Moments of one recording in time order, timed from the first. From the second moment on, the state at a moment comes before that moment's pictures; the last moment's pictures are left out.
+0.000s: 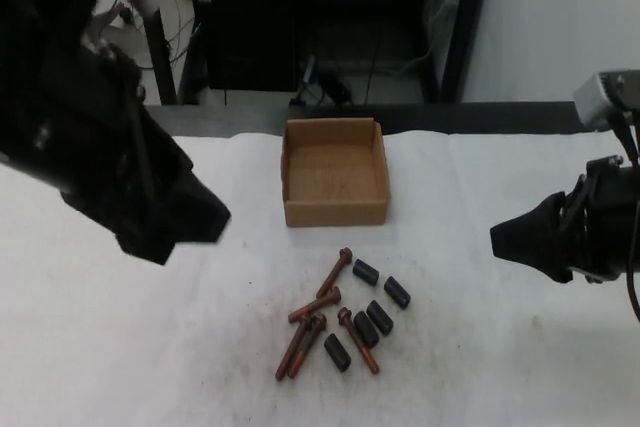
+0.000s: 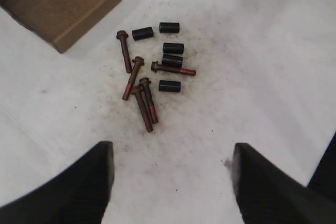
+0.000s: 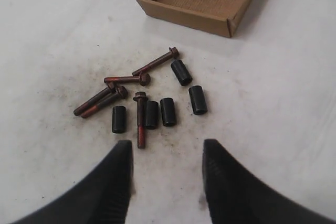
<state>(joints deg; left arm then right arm) -23.9 62.9 -66.1 66.7 21.5 19.4 10.6 59.0 -41.9 34.2 -26.7 -3.0</state>
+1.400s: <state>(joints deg) -36.2 118.5 -90.3 48.1 7.5 12.8 10.7 59.0 -41.9 31.7 -16.3 -3.0</state>
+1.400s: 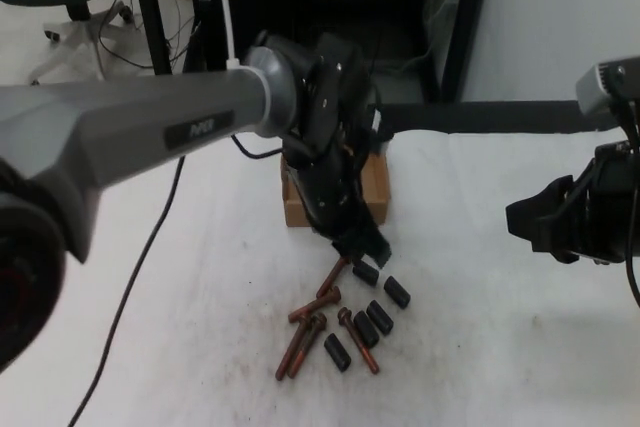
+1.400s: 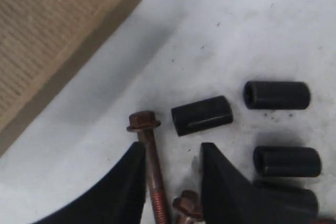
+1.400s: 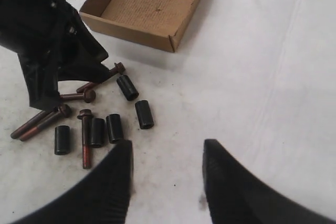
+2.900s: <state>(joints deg) -36.2 122.8 -90.6 45.1 3.9 10.7 10.7 59.0 -41.9 31.7 -16.2 -3.0</state>
